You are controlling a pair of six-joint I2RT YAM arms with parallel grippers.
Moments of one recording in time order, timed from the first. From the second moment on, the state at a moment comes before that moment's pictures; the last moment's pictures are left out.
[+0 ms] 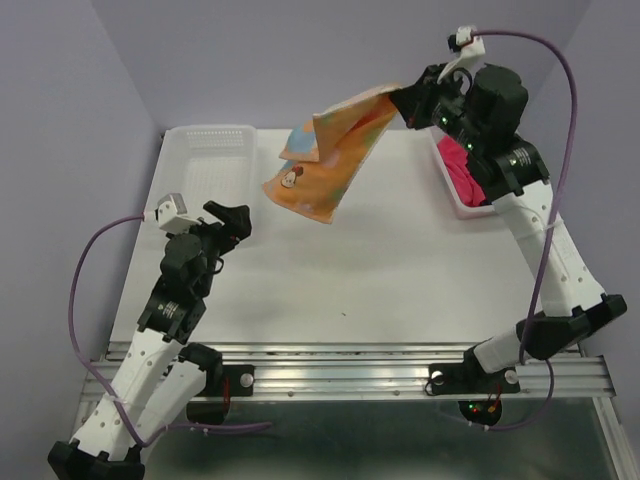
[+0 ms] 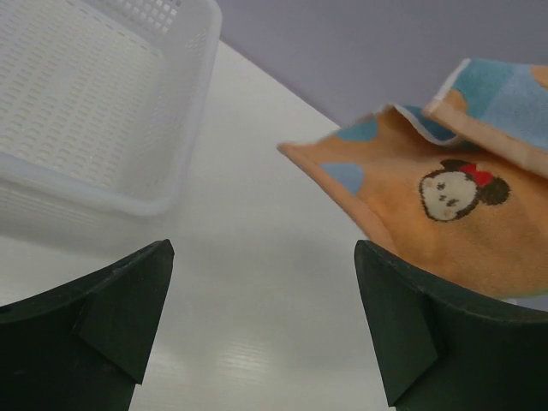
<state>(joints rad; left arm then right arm) -0.36 0.60 0.63 -0.16 -0.31 -0.72 0.40 1.52 1.98 -0.39 -0.14 0.23</state>
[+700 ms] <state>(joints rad) -0.37 0.93 0.61 -0.12 -0.13 -0.74 0.35 1.16 0.89 -0.49 0.28 0.58</state>
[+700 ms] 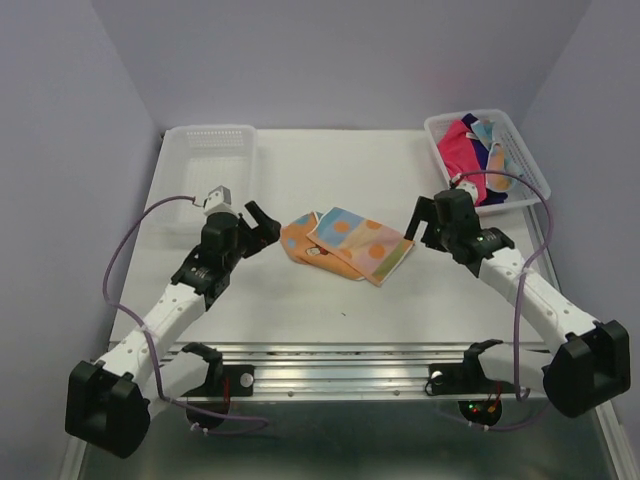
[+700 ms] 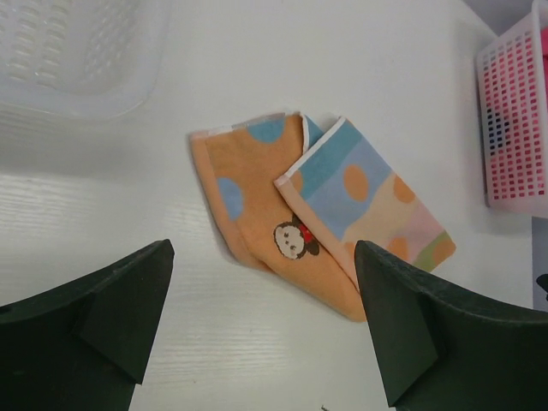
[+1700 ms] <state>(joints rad) -0.50 1.64 0.92 -0.01 0.07 -0.58 0.63 1.45 0.73 -0.34 0.22 0.82</state>
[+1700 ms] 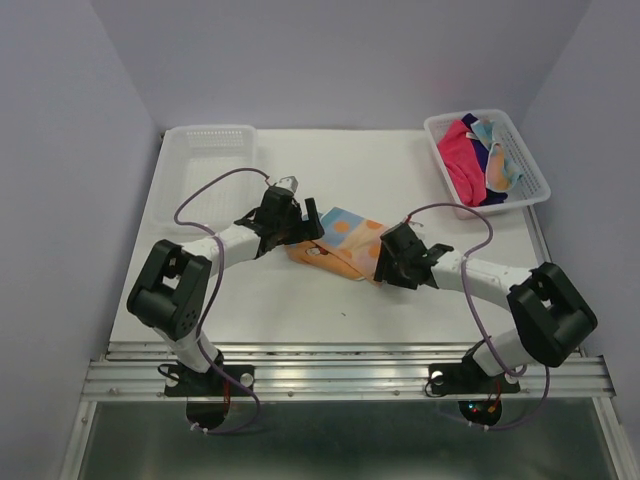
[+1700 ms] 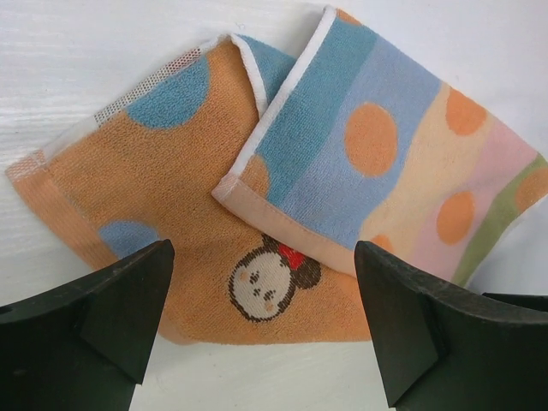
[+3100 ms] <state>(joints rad) -0.53 1.75 1.00 -0.04 0.07 -0.56 0.75 1.58 0.84 -0.39 0.41 0.92</state>
